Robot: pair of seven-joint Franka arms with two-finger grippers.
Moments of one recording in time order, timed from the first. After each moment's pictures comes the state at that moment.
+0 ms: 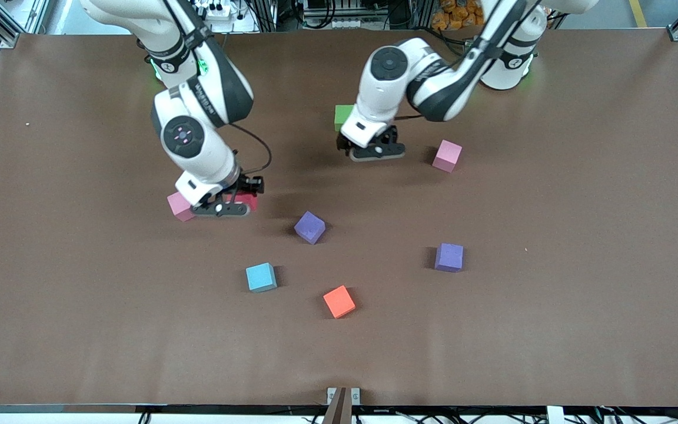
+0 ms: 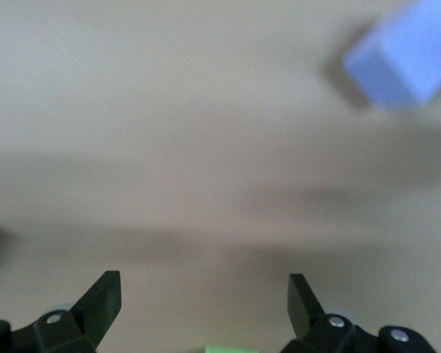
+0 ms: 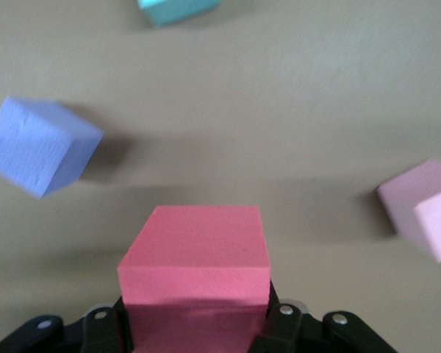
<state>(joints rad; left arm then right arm) -0.40 0.24 -0.43 -2.11 0.04 2.41 -1.00 0.66 0.24 -0.14 -2.02 0.12 2.14 0.49</state>
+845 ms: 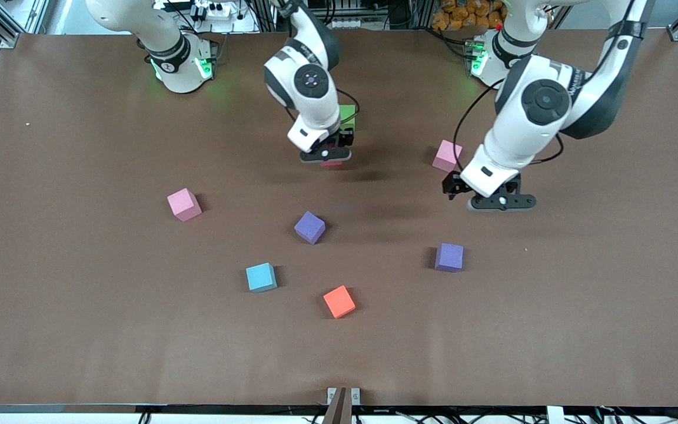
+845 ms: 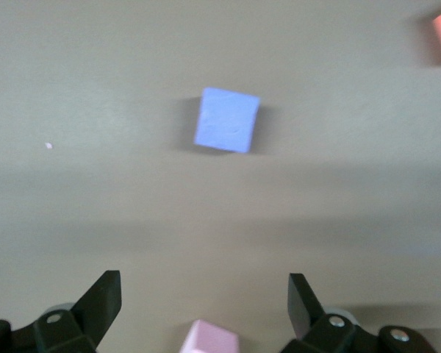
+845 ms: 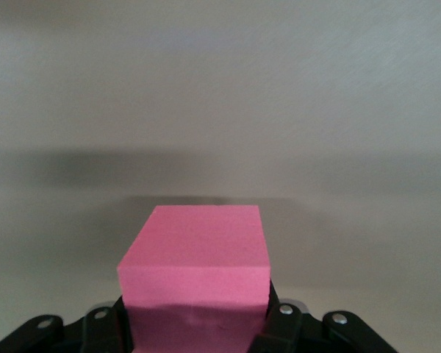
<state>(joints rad) -0.03 0.12 -0.37 -2.04 0.04 2.16 -0.40 1.10 0.43 -0.14 -1.97 0.27 2.37 0.76</state>
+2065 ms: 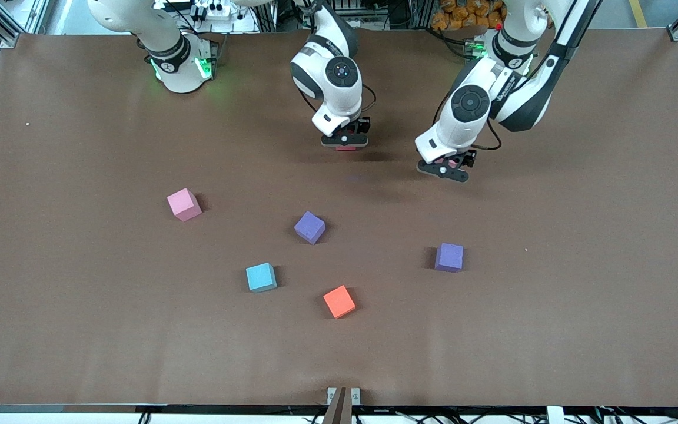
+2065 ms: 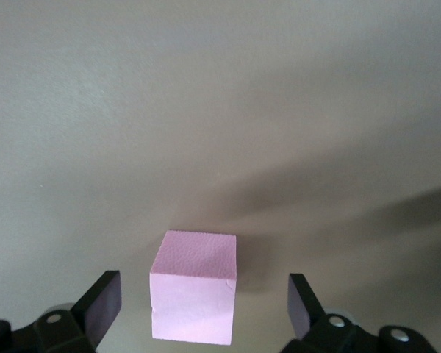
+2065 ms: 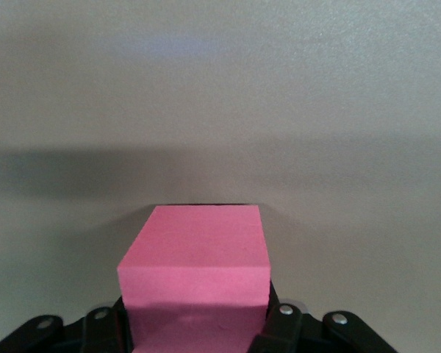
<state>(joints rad) -0.10 0.12 -0.49 -2.40 0.06 2.32 -0.25 1.15 0.51 -0.07 -1.97 0.27 2.40 0.89</state>
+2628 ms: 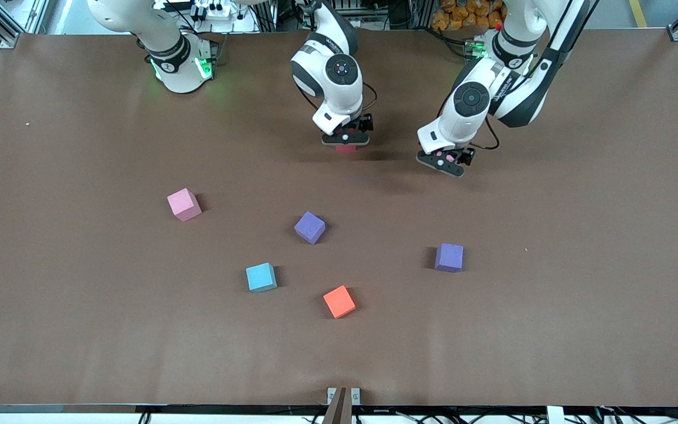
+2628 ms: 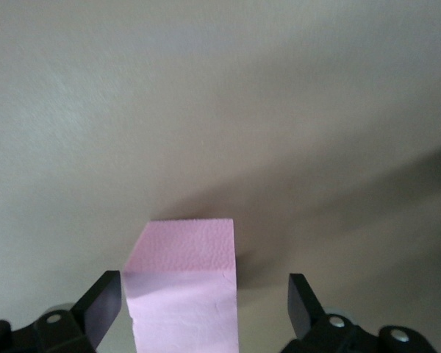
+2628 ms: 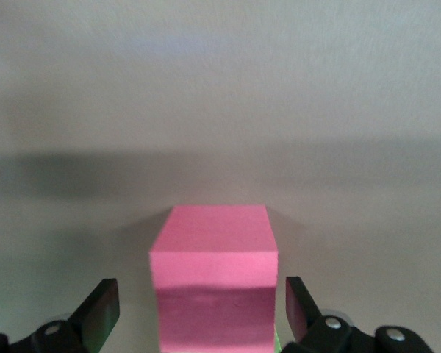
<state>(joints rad) -0.10 0.12 -0.50 -2.55 0.06 2.49 -0.18 1.13 0.48 -0.07 -1.96 0.27 2.40 0.90</state>
